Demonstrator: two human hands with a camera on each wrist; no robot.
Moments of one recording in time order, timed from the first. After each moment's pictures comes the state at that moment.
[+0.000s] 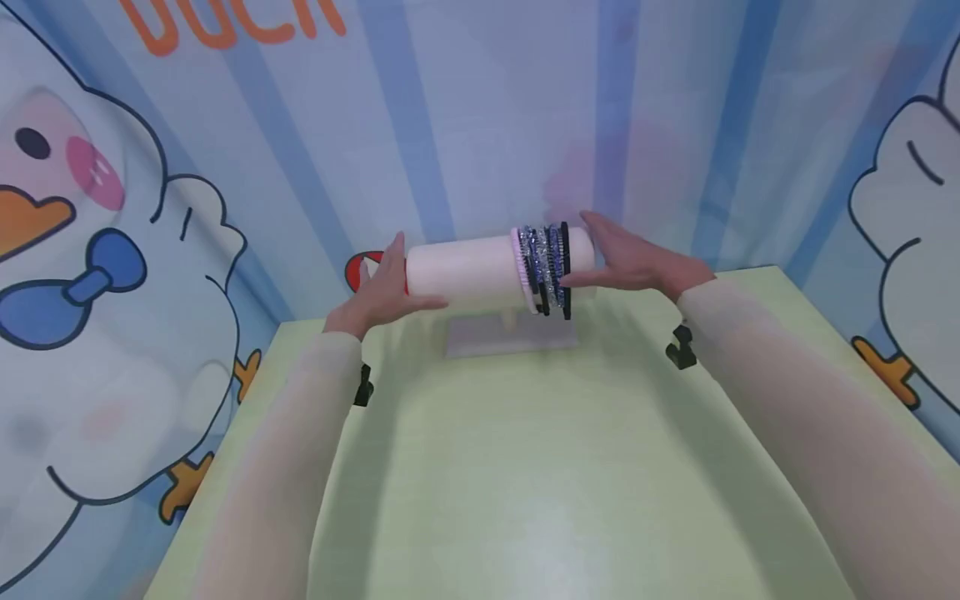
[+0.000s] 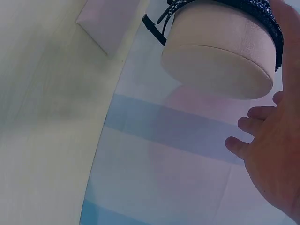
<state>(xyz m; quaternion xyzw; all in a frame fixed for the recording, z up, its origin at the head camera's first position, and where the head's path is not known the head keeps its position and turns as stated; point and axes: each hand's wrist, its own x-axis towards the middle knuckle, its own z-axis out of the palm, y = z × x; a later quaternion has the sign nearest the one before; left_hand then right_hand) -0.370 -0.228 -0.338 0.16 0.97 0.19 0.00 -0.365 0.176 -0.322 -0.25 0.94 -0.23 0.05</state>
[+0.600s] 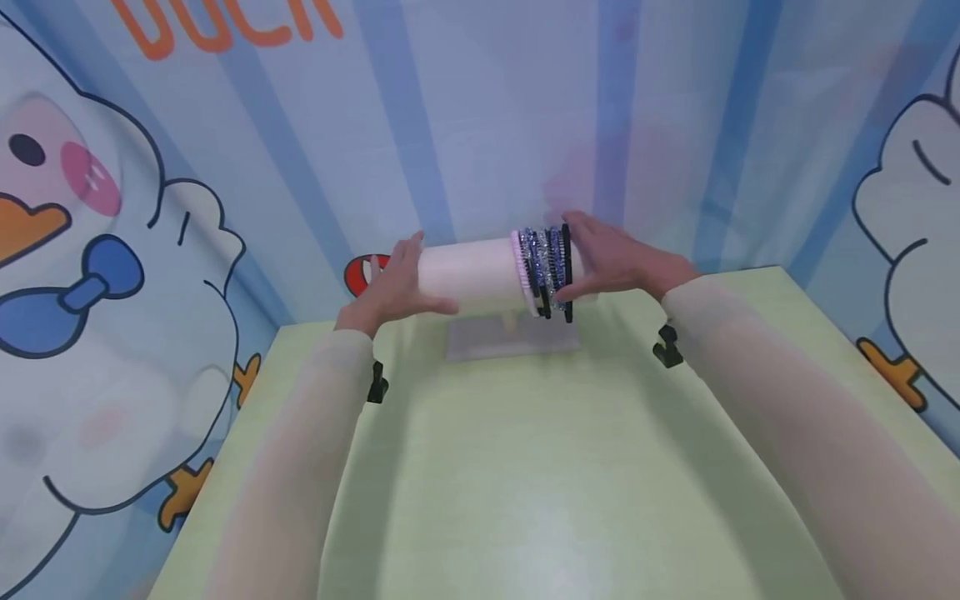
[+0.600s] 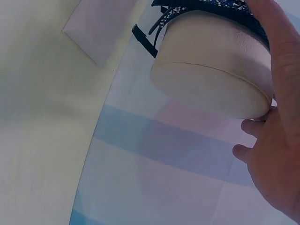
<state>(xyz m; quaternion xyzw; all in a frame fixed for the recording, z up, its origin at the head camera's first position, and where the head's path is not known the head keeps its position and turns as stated) -0.369 -0.212 -0.331 0.18 0.97 0.16 -0.01 -0.373 0.155 -0.322 -0.29 0.94 -0.18 0.02</state>
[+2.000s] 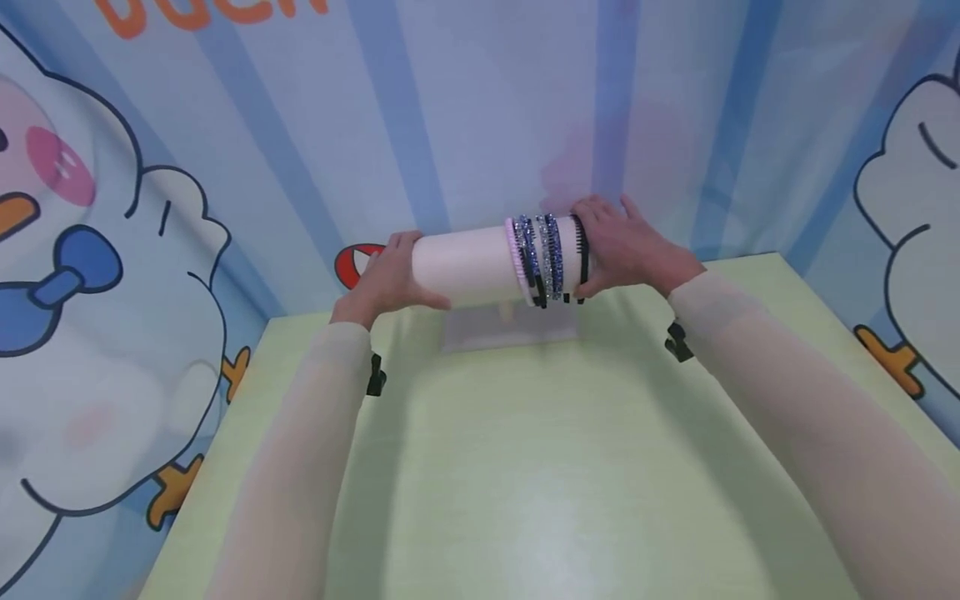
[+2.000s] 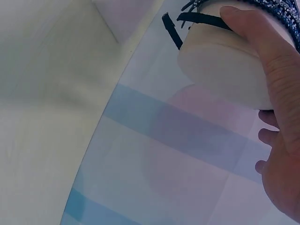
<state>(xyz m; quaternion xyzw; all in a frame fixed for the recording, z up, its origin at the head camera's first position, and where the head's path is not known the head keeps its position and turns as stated) -0.368 -0.194 -0.330 0.19 0.97 0.18 -0.01 -0.364 0.178 -0.325 -0.28 0.95 -0.06 -0.08</state>
